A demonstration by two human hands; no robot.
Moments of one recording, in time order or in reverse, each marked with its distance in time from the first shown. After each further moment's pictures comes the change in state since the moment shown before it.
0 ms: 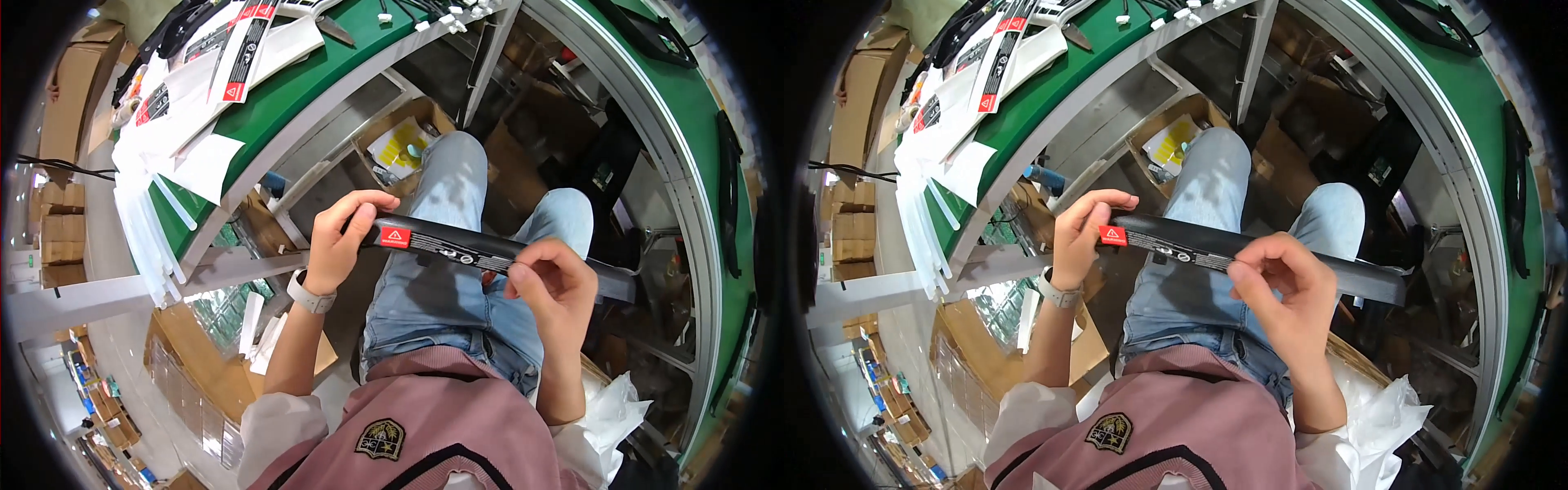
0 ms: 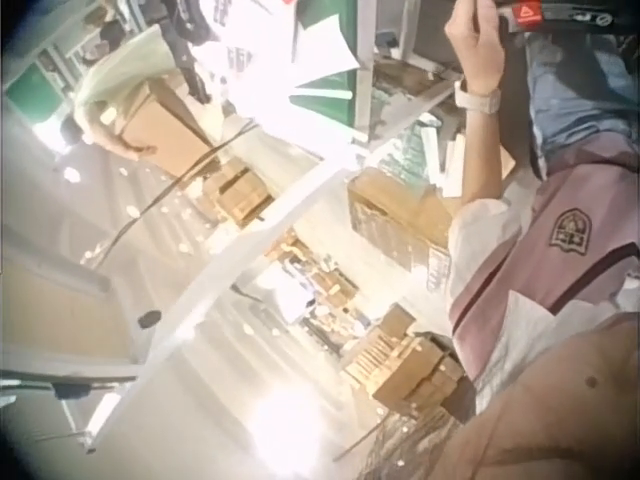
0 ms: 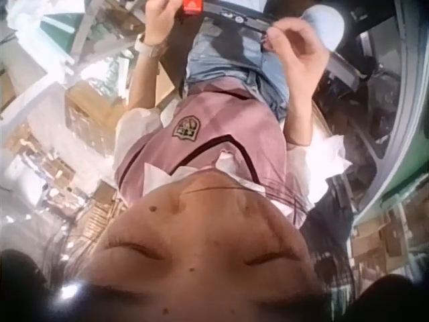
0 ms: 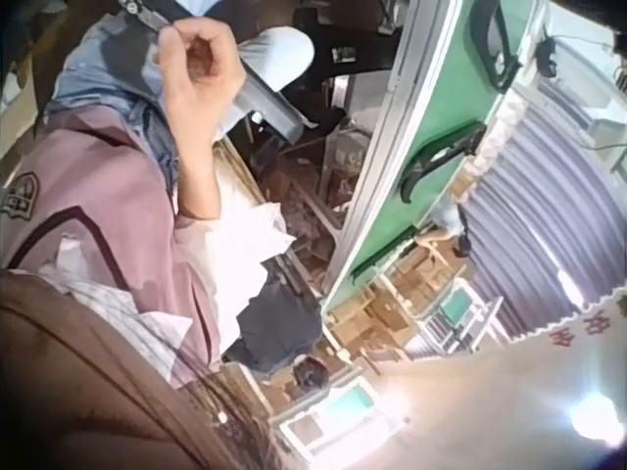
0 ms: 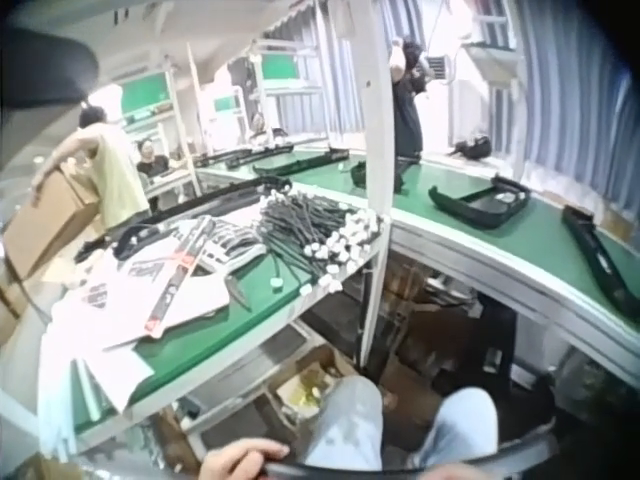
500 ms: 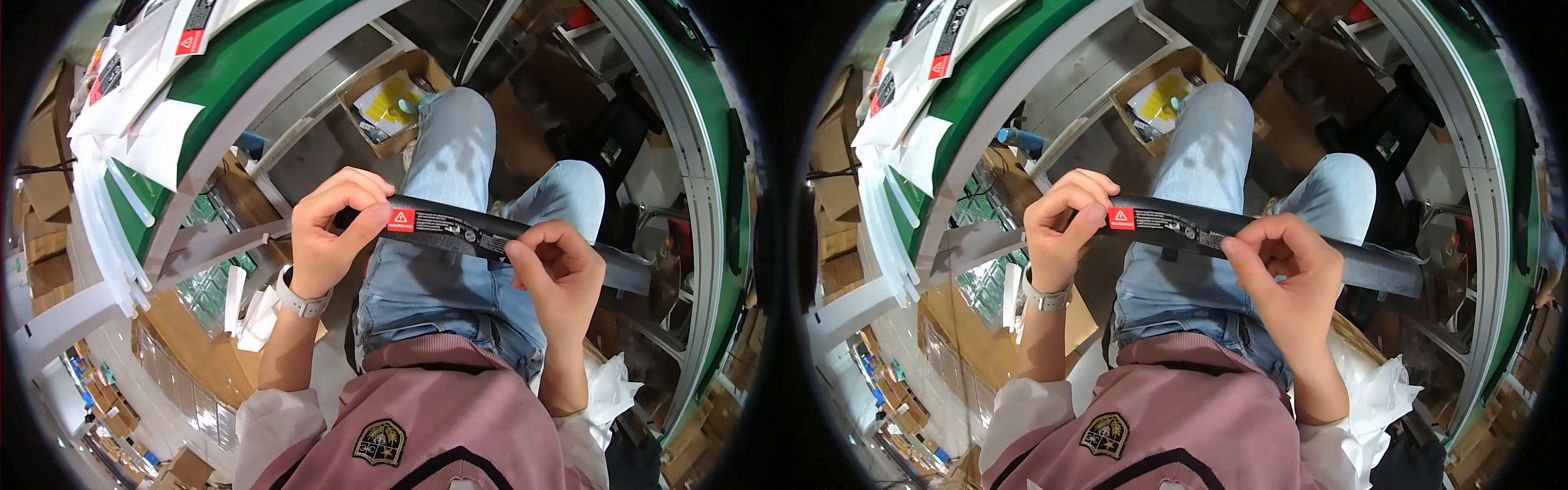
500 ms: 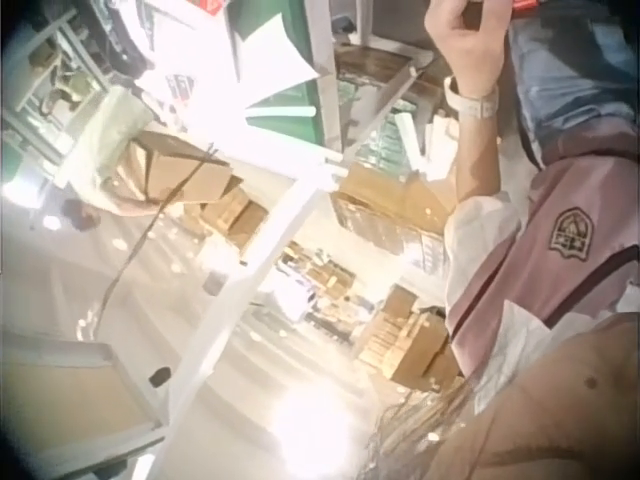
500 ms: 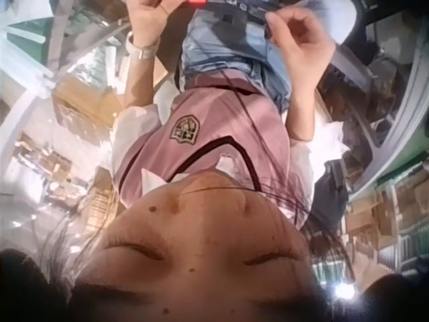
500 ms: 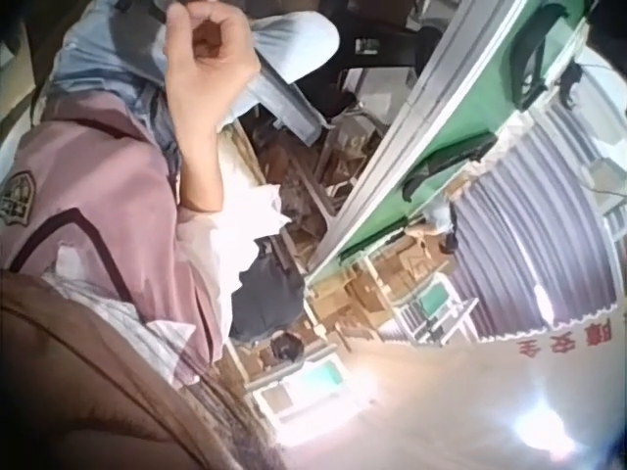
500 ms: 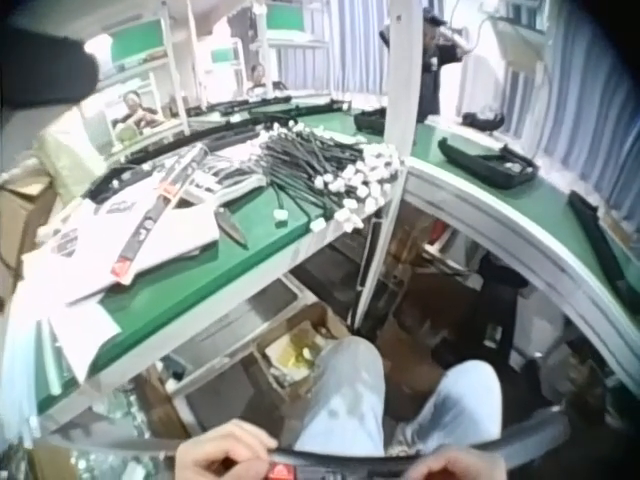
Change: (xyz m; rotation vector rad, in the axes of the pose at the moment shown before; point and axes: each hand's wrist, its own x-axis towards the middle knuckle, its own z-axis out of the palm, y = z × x) left_hand -0.007 -0.014 -0.004 -0.153 0.008 0.146; right_hand 0.012 0.018 0.021 -0.182 0.021 0.217
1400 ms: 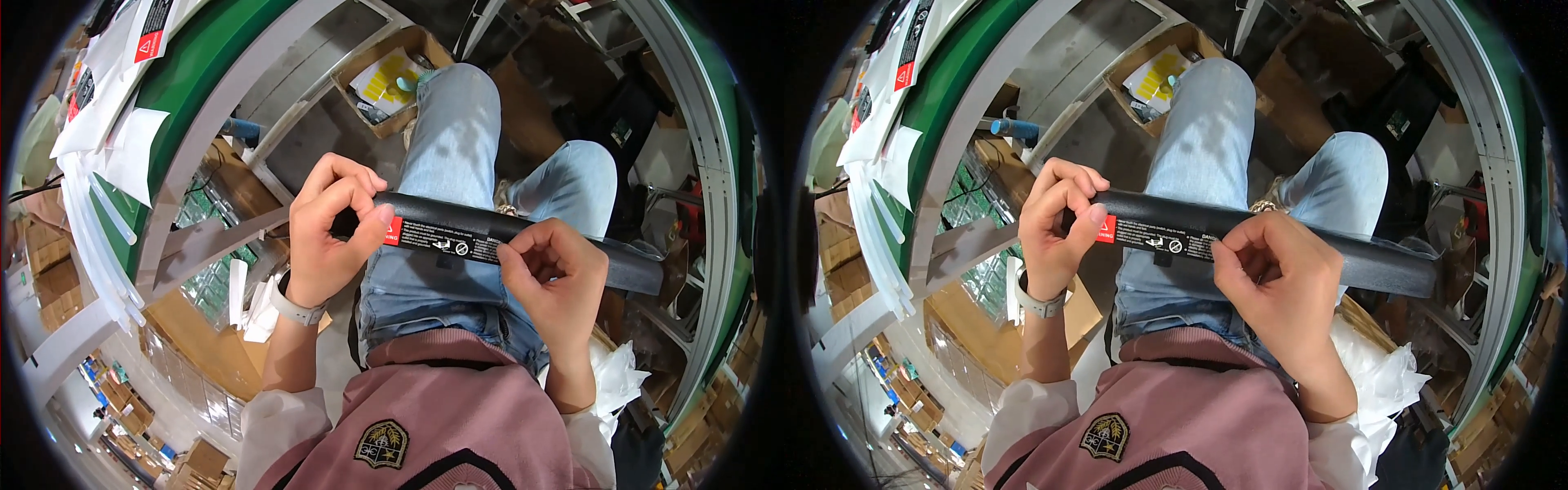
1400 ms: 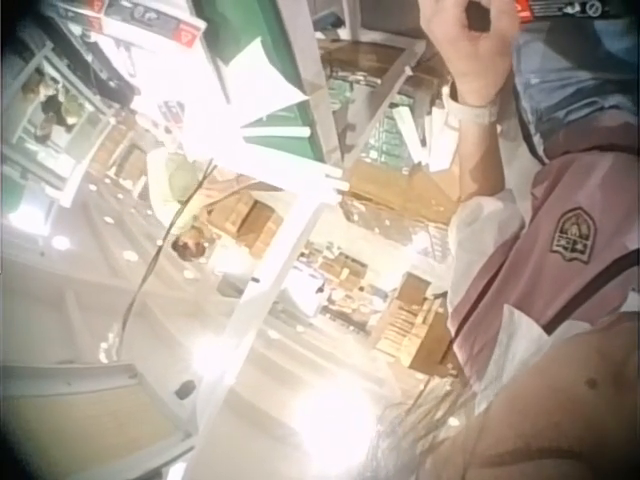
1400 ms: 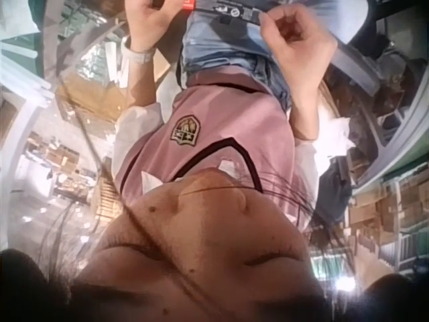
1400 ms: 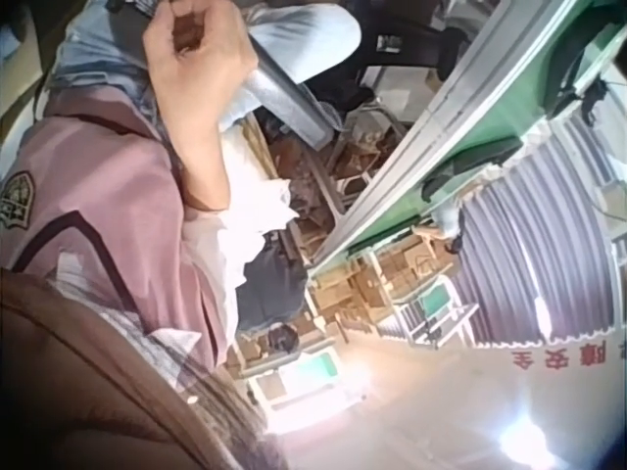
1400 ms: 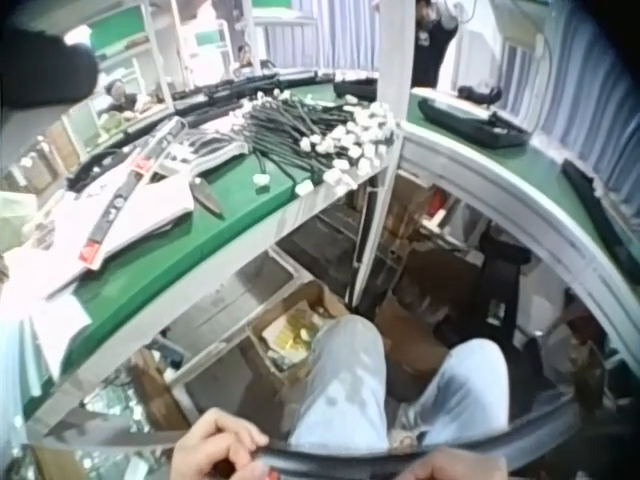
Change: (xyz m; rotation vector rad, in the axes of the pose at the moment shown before) left_hand -0.003 0.002 0.005 0.222 0.026 -0.098; right_hand 0.004 0.008 0.008 -0.343 0.033 -0.066
